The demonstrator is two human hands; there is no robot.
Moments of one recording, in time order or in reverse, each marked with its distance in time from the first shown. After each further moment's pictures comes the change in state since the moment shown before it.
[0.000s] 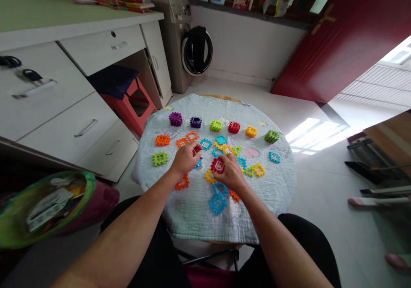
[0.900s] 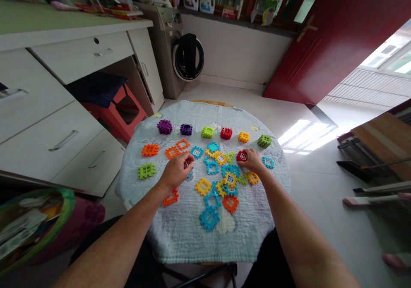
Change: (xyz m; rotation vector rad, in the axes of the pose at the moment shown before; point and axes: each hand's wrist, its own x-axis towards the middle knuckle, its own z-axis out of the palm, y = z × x) left_hand 0.003 0.003 0.006 0.051 -0.085 -0.015; right_hand 0.048 0.164 -0.028 -0.221 -0.084 0.275
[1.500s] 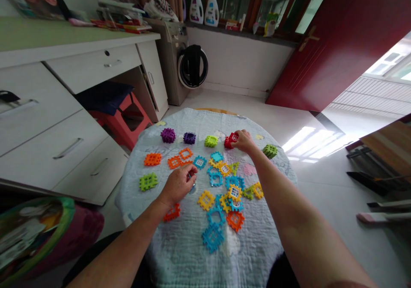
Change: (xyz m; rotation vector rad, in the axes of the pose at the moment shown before) left_hand 0.002 -0.001 -0.001 0.039 -0.029 -0.014; right_hand 0.109 -0.070 -0.050 0.007 0.113 -0.124
